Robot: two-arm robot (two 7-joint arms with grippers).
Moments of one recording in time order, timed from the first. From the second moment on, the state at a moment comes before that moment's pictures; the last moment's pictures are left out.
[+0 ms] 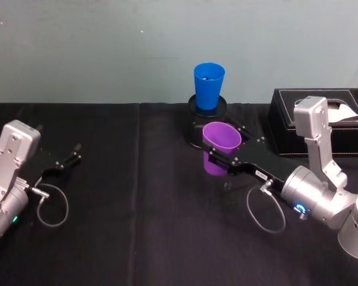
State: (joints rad) left arm -0.20 0.60 0.45 -1.41 -0.25 -0.12 0.03; right arm 0.23 0.42 -0.38 -1.50 0.42 0.00 0.45
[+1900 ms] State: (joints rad) left arm -0.20 0.60 0.45 -1.41 -0.25 -0.12 0.03; right arm 0.21 0.38 -0.39 -1.41 0.36 -0.08 0.48
